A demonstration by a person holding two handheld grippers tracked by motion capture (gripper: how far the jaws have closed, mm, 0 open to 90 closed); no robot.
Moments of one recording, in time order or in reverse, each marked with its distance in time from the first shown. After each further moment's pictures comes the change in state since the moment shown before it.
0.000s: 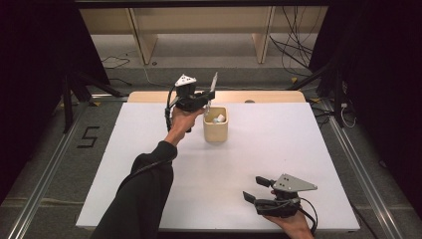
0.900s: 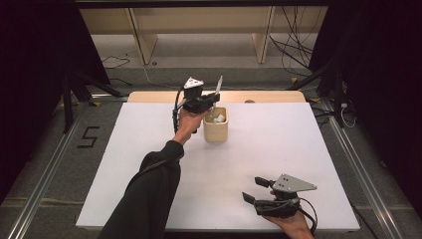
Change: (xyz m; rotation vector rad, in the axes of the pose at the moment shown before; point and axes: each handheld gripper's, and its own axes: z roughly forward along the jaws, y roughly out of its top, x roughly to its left) left arm 0.001 -0.014 0.025 0.026 0.017 0.005; right arm 0.001 0.000 0.000 0.004 0.016 0.001
